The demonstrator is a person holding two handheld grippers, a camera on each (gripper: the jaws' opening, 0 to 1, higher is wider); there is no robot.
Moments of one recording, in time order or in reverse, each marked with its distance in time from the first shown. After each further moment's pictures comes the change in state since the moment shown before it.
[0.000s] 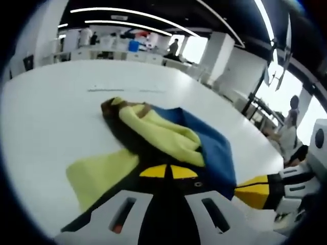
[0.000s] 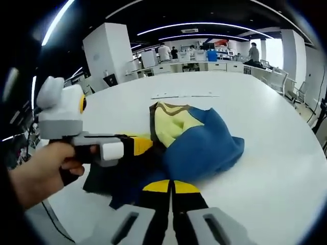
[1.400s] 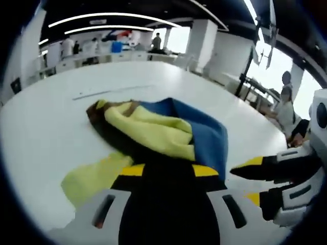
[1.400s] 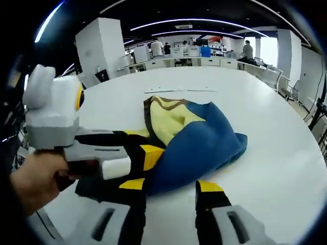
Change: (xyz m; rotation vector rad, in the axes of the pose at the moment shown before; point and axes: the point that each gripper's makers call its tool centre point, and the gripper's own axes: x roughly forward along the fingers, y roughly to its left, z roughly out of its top) left arm 0.019 -0.016 -0.012 0.155 0.064 -0.059; right arm 0.028 0.005 -0.010 0.029 0.053 -0.066
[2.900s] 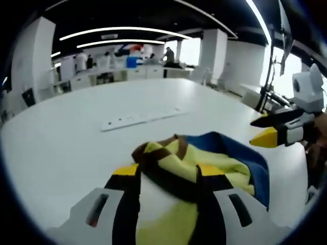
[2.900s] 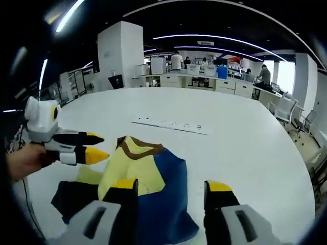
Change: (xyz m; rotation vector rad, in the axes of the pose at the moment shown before) left arm 0.001 0.085 0.069 0.041 -0.113 0.151; right arm 0.032 -0.079 0.123 -0.191 -0.126 0.078
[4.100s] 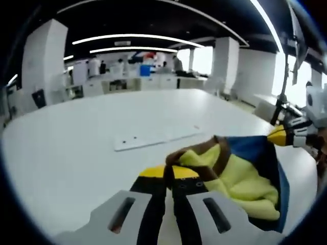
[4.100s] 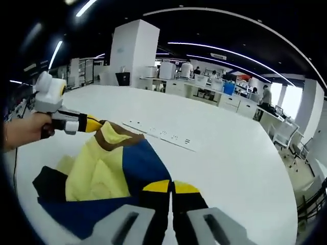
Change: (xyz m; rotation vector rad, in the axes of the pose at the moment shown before) left arm 0.046 0.054 0.040 -0.024 -0.069 0.114; right arm 0.030 -0.059 0.026 -0.186 -0.045 -0.029
